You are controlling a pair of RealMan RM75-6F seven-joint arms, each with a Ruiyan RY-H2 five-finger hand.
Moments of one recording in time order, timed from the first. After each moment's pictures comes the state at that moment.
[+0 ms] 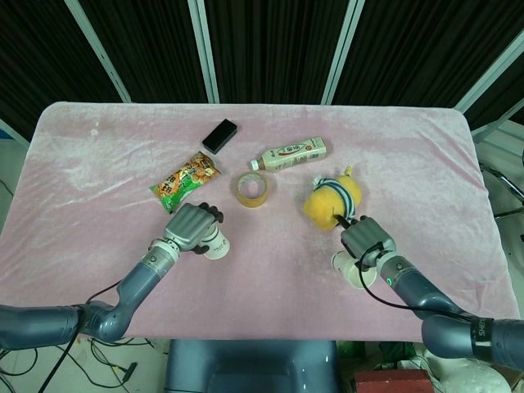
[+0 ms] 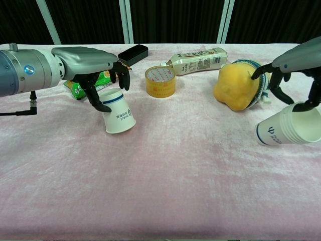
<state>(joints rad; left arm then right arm) -0.97 -1.47 -0.07 -1.59 0.87 0.91 0.56 1.15 -0.99 -0.13 -1.95 -0.51 0.71 -0.72</state>
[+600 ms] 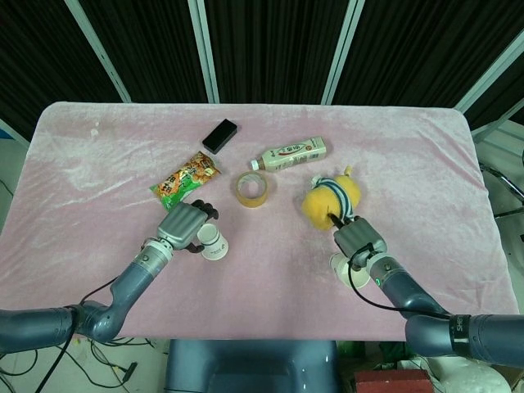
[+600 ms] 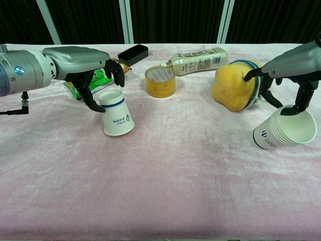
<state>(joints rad) -0.93 -1.46 -0.08 -1.58 0.94 0.91 0.49 1.20 -1.06 -0.17 -1.95 -0.45 0.79 -0.73</state>
